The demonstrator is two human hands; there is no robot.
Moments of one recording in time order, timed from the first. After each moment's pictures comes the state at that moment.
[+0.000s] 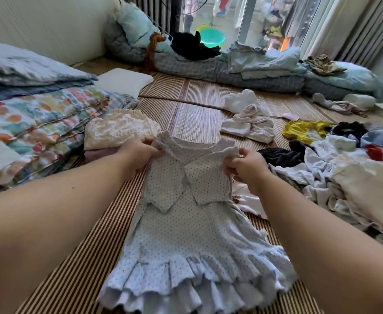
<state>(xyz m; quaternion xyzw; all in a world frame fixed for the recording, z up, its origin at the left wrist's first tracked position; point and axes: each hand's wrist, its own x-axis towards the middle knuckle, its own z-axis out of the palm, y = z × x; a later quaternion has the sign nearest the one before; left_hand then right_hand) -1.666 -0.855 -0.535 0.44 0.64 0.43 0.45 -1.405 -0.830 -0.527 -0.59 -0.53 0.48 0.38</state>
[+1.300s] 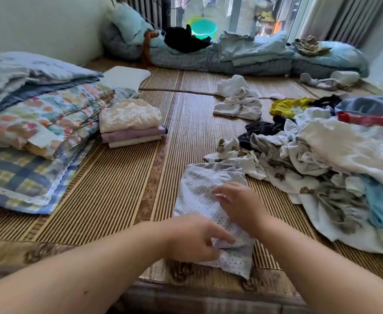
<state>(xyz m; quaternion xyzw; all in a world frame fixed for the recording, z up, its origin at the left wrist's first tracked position) -1.543 -1.076 -0.546 0.84 0.42 -0.01 0.34 -1.372 -1.014 -0.579 -0.50 -0.83 0.14 0.20</state>
